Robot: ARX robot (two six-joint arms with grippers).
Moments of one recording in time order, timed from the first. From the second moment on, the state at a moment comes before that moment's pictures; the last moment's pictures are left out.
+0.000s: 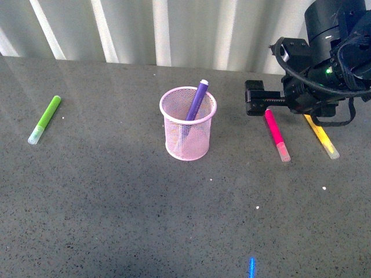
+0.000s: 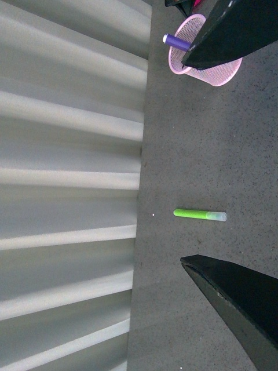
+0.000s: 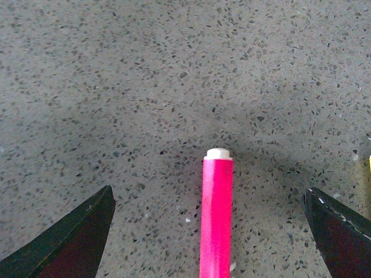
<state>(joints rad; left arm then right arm) 0.00 0.00 0.02 0.00 0.00 0.00 0.18 2.32 1.33 0.10 -0.03 0.12</state>
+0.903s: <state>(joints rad) 0.00 0.00 0.02 0.00 0.00 0.00 0.17 2.41 1.41 0.04 0.03 0.18</state>
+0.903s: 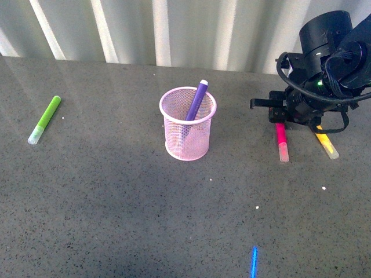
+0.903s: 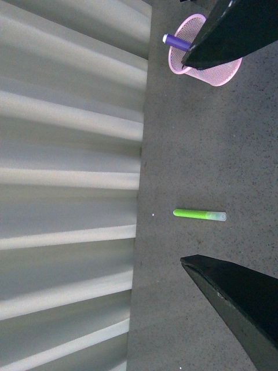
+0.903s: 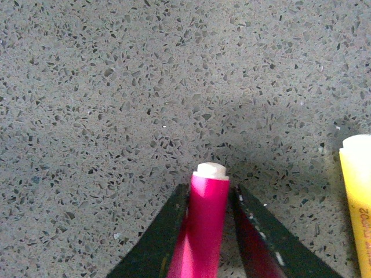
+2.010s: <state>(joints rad) 0.00 0.00 0.02 0.00 0.00 0.00 0.49 2.09 1.01 1.10 -0.20 -0.01</state>
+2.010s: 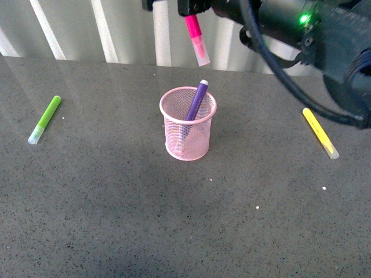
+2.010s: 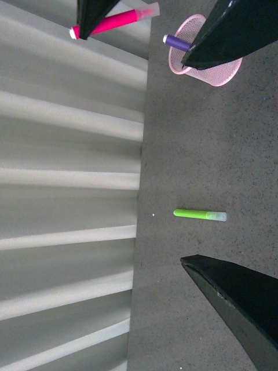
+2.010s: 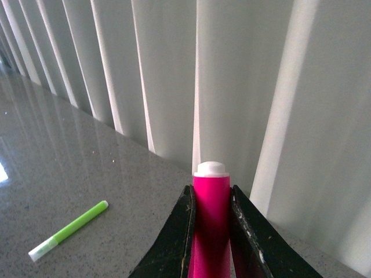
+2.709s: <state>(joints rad) 0.00 0.00 0.02 0.00 0.00 0.00 0.48 2.31 1.18 1.07 -0.26 -0.01</state>
